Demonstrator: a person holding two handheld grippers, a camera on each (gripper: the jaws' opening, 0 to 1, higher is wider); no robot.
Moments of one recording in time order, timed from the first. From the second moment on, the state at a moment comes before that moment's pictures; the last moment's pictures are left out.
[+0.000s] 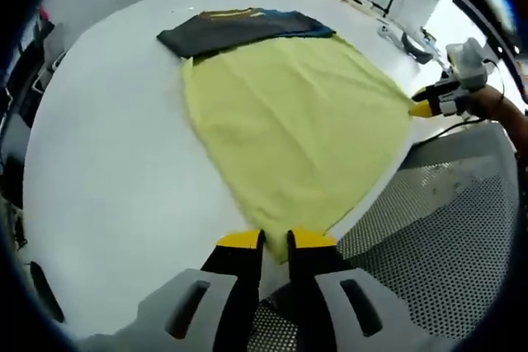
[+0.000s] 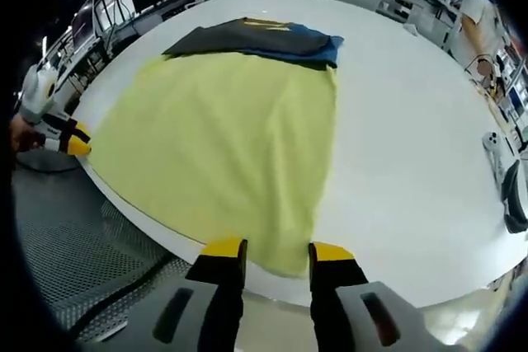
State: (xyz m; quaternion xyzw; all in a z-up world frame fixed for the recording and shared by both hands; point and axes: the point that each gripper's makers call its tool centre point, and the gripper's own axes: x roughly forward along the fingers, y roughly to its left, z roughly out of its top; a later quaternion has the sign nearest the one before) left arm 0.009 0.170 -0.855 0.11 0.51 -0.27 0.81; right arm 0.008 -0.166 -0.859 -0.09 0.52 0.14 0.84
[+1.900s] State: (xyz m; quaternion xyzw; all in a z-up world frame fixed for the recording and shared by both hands) left arm 0.092 0.181 -0.772 0.04 0.34 -0.22 0.91; right arm 0.078 -0.152 -0.784 -0.07 0.38 0.08 0.92
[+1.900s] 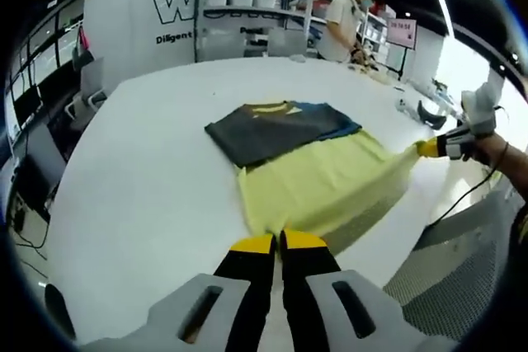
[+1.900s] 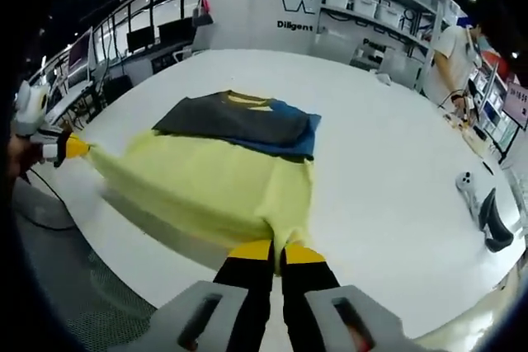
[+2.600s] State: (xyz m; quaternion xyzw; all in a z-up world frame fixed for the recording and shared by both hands) left arm 0.144 0.190 -0.756 0.03 0.30 -0.21 0.93; right arm 0.135 -0.144 -0.756 -0.06 0.31 0.05 0.95
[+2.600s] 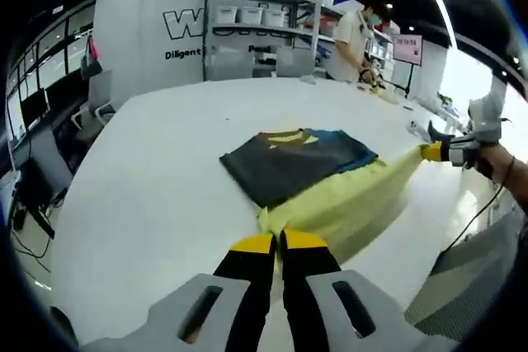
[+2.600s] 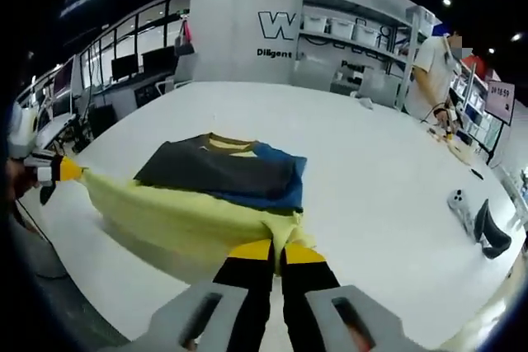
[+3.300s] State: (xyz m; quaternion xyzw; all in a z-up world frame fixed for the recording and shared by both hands) left arm 0.209 0.191 -0.732 0.04 0.25 -0.20 0.95; right arm 0.192 -0.142 -0.738 -0.09 0.27 0.07 0.96
